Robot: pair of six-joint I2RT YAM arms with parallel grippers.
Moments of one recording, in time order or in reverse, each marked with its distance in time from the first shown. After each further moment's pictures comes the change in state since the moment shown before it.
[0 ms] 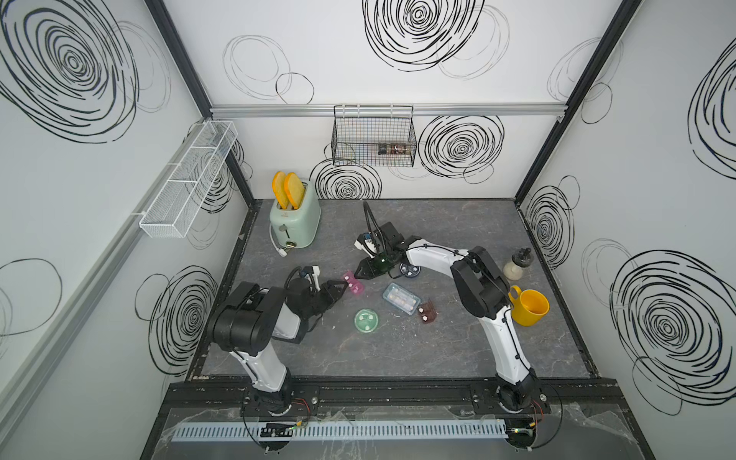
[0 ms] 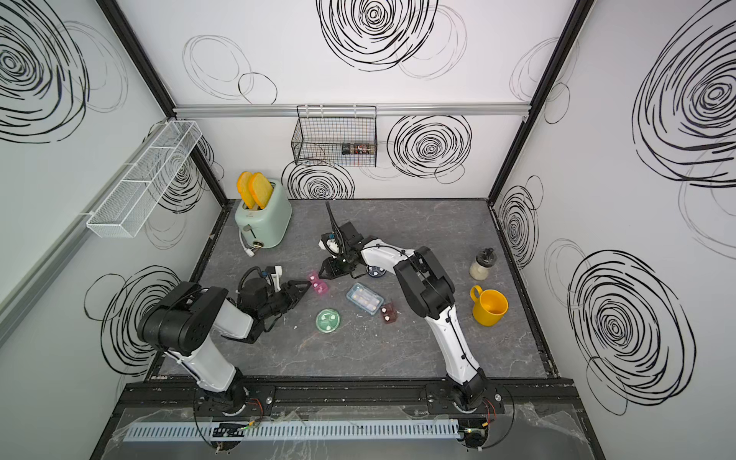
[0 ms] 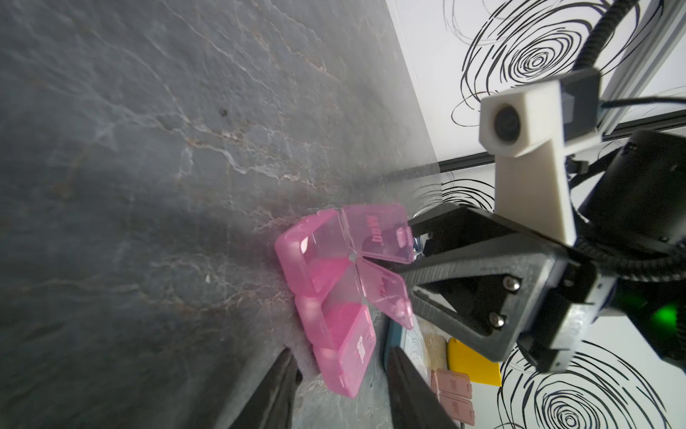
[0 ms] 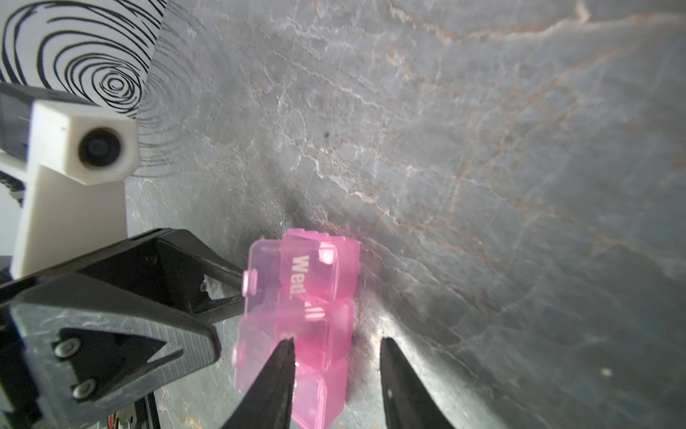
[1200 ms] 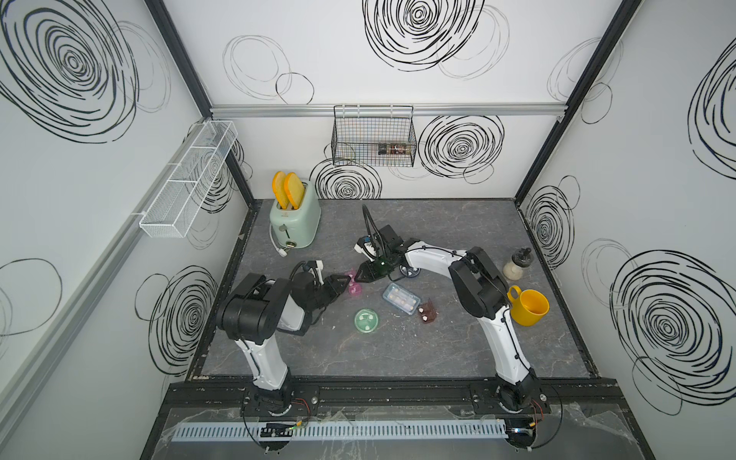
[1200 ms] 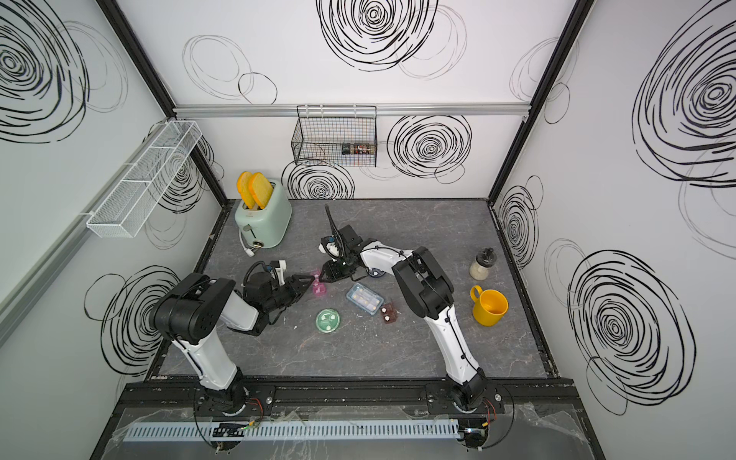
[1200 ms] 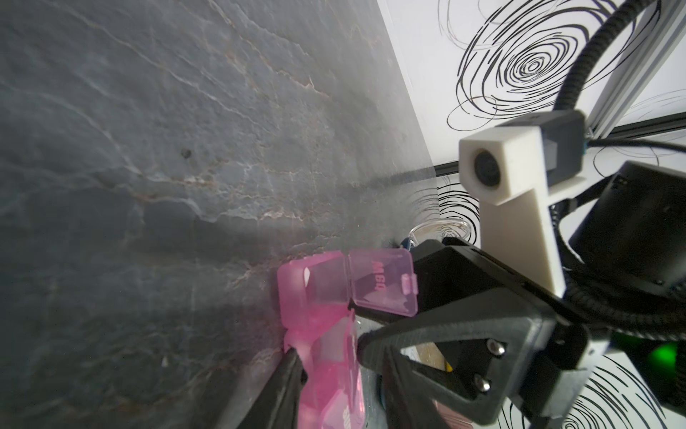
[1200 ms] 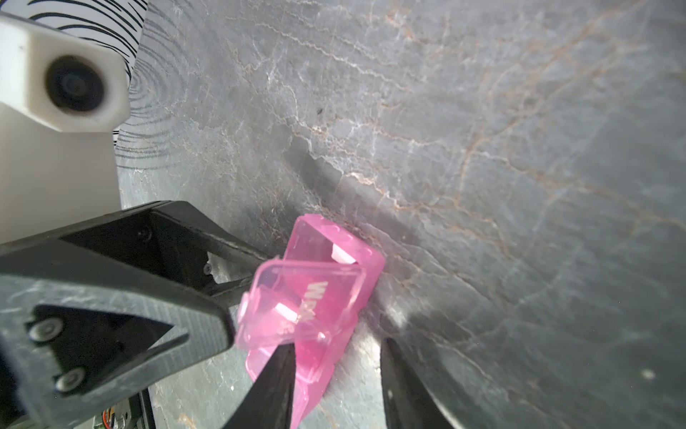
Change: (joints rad) left arm -0.008 0.094 0.087 0.018 -0.003 -0.005; right arm 0.009 0.007 -0.010 0.005 0.000 0.000
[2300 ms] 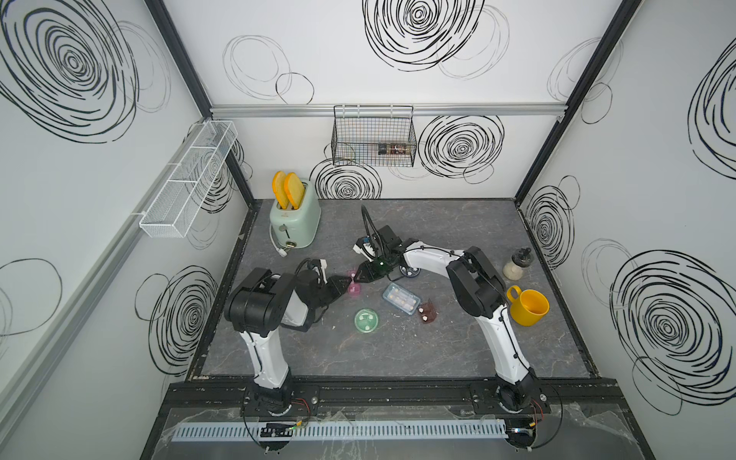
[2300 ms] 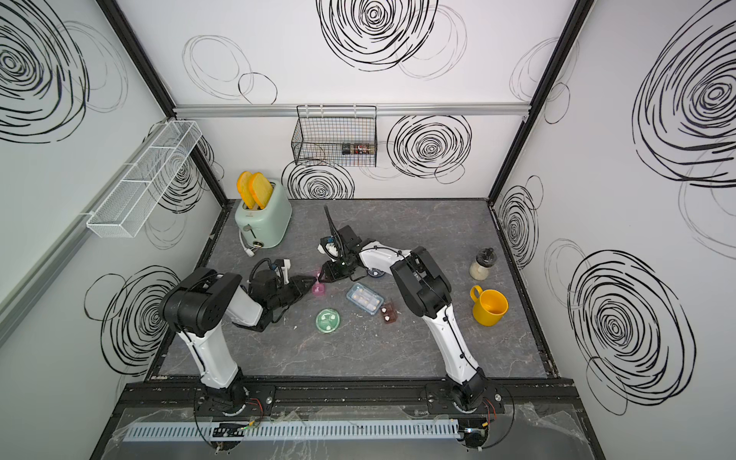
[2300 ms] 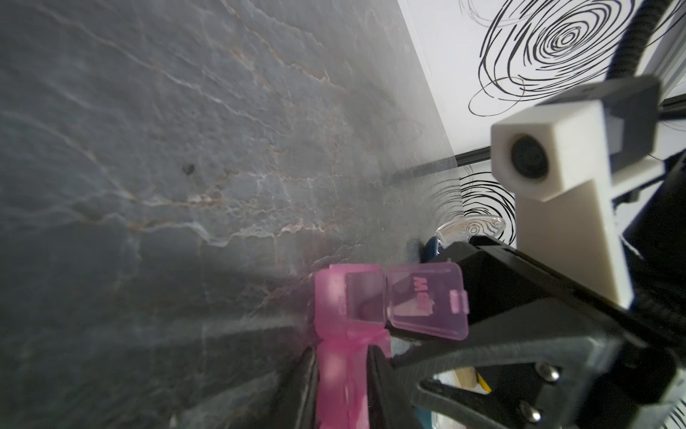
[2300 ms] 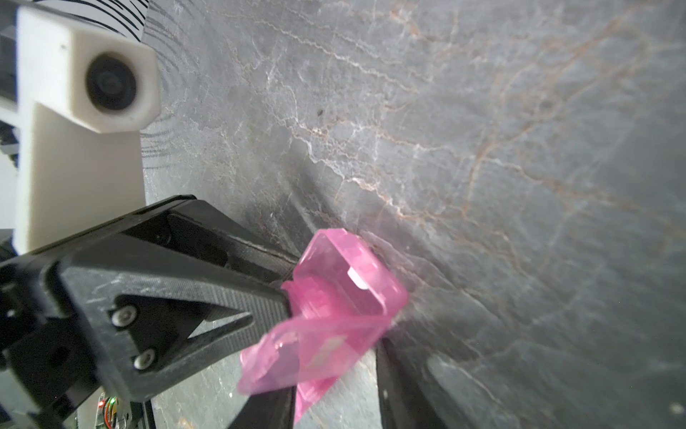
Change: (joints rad) left arm -0.021 0.072 0.055 -0.020 -0.028 0.077; right arm 0.002 0.027 0.021 0.000 -0.017 0.000
